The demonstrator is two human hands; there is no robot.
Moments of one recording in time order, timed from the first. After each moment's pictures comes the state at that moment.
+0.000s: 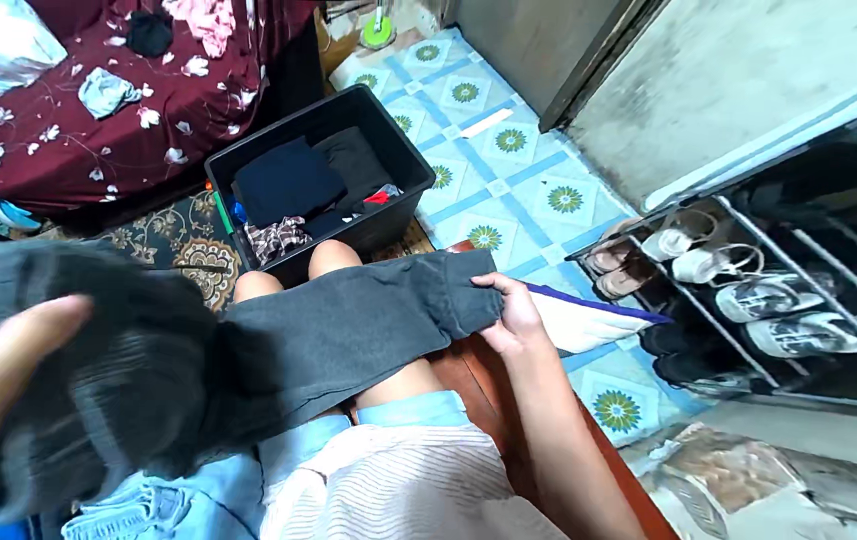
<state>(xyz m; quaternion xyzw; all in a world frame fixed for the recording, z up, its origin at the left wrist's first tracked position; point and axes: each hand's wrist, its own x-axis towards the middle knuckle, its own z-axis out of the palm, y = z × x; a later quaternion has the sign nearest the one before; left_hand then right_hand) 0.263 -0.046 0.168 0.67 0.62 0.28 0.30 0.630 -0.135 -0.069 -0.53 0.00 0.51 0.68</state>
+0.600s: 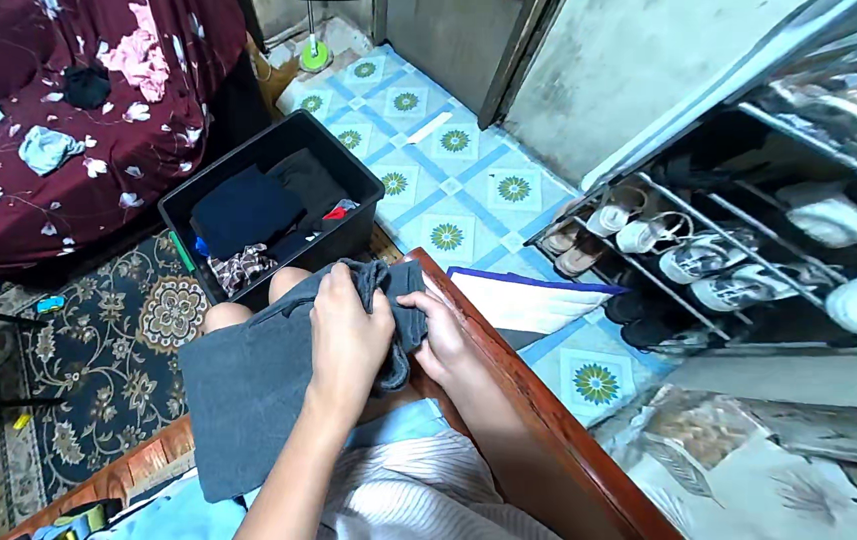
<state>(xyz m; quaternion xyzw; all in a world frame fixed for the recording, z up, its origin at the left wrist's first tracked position) 0.481 -0.081 0.022 0.84 0.44 0.21 0.26 0.588 -0.132 -0.034 -0.54 -0.02 0.50 0.67</state>
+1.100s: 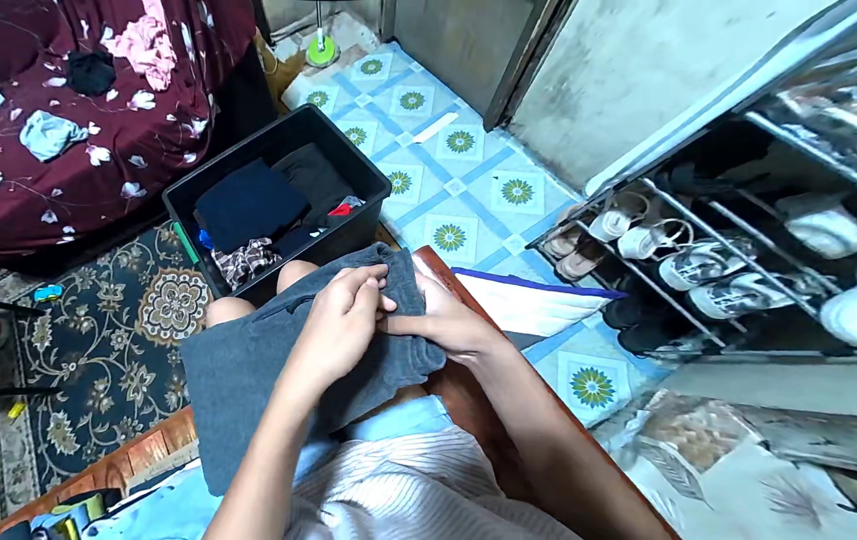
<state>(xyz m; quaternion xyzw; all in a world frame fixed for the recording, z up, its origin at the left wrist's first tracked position) 0.458 -0.040 0.030 0.73 0.34 0.14 0.58 0.608 -0.130 -0.022 -0.48 -0.34 0.57 0.57</state>
